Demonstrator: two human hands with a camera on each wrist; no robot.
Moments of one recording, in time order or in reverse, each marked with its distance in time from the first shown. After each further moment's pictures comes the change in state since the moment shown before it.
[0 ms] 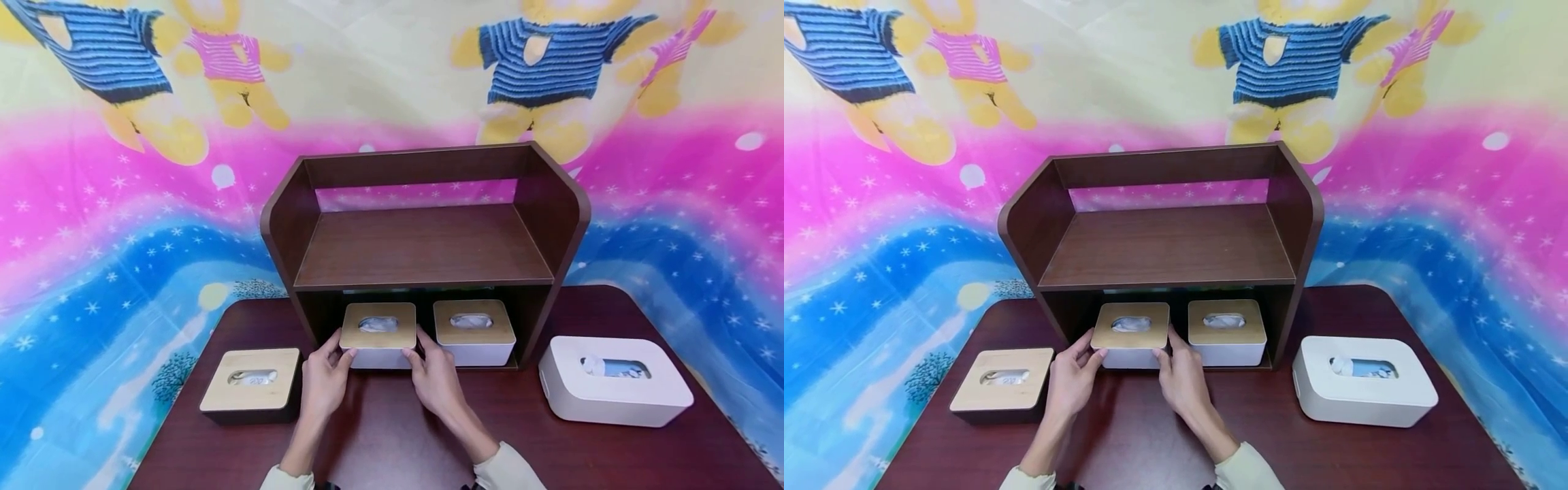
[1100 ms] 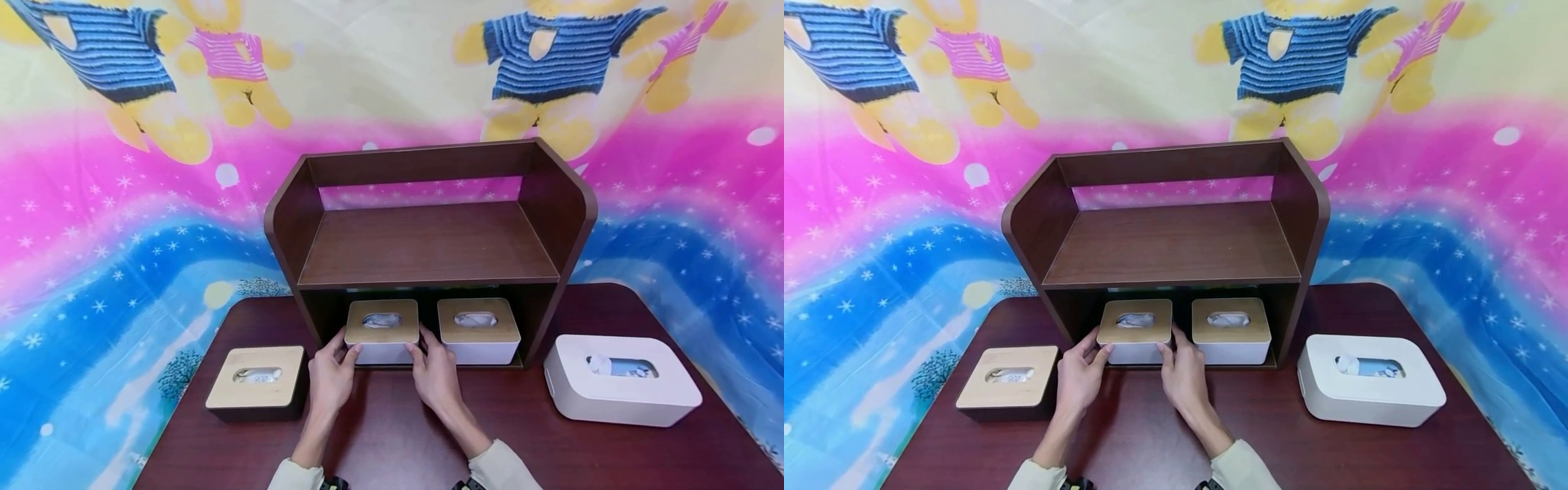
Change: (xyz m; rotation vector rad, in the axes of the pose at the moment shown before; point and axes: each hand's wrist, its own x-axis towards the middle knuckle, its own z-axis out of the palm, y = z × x) left_hand 0.005 -0.009 0.011 0.004 0.053 -0.043; right_hand 0.005 0.009 0.020 0.049 0.102 0.041
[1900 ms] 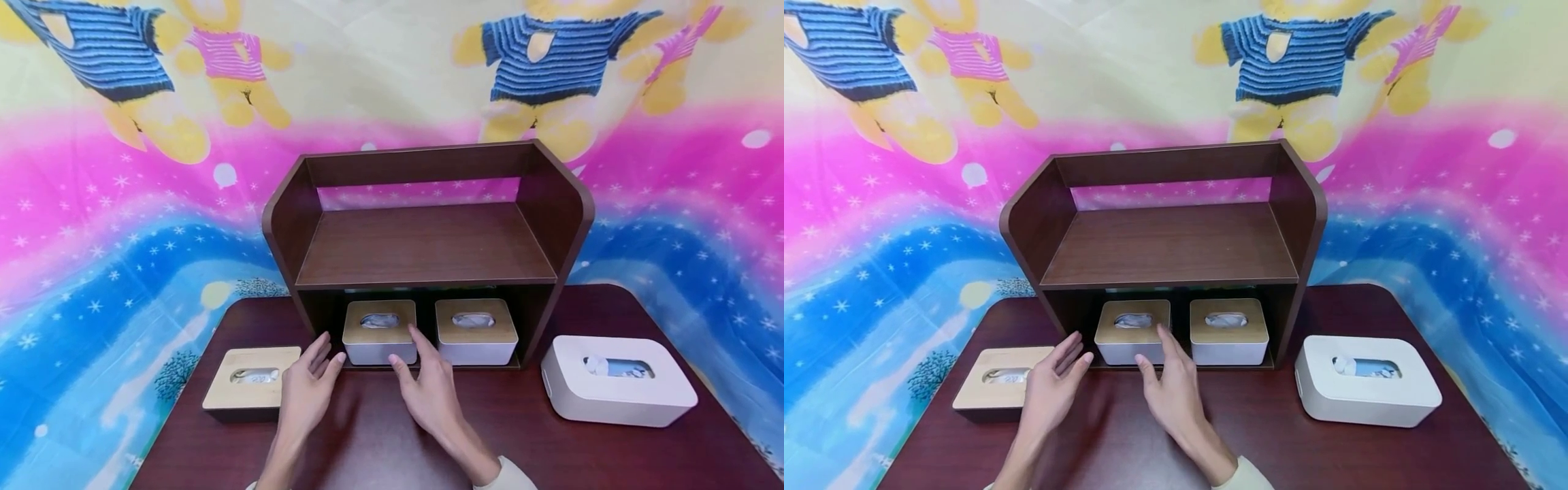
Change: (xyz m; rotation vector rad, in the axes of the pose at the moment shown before) left_hand -0.023 0.018 -0.048 -0.063 -0.100 0.016; right_hand -0.028 -0.044 -0.022 -0.030 -0.037 -0.089
